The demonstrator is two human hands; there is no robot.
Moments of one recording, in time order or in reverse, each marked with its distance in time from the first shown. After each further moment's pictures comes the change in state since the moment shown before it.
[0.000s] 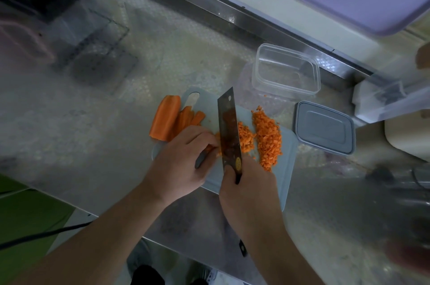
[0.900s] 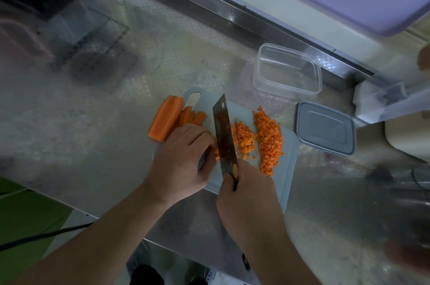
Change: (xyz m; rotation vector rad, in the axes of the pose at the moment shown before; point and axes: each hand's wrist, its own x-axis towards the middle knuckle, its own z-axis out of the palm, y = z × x) left_hand 0.000 -0.001 0.000 0.126 0.033 0.001; right_hand -0.009 -0.006 -0.002 -0.076 -0.061 0.008
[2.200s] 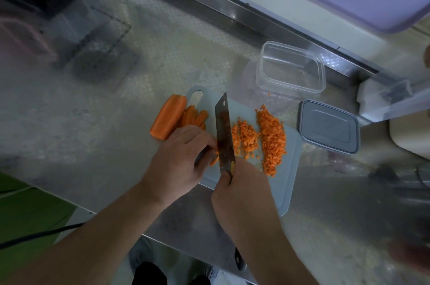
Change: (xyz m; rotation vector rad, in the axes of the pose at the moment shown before) left_hand -0.005 -0.010 -0.004 -0.073 -0.034 -0.001; right_hand 0.003 -0.012 0.005 -0.007 -0.051 0.046
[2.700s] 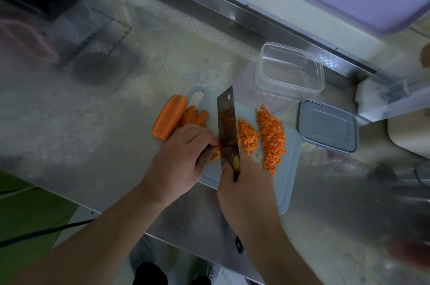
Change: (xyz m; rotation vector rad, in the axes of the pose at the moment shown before) left_hand -0.002 -0.002 0.000 -0.001 -0.008 0.022; right_hand 0.003 0.007 0.004 0.093 0.098 -0.053
